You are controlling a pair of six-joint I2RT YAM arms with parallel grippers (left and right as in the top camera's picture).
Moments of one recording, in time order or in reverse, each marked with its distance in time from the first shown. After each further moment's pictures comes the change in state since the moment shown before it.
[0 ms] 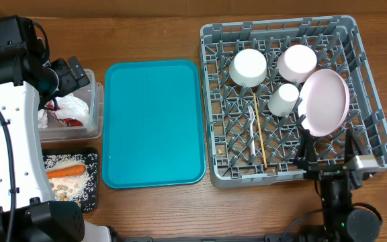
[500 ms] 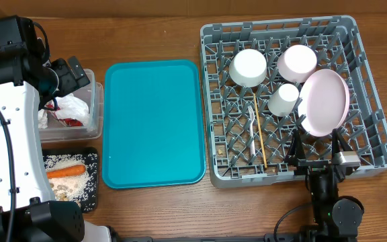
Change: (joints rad) left arm 0.000 0.000 0.000 0.000 0.000 0.000; right arm -0.001 0.000 -0.201 0.163 0.000 0.003
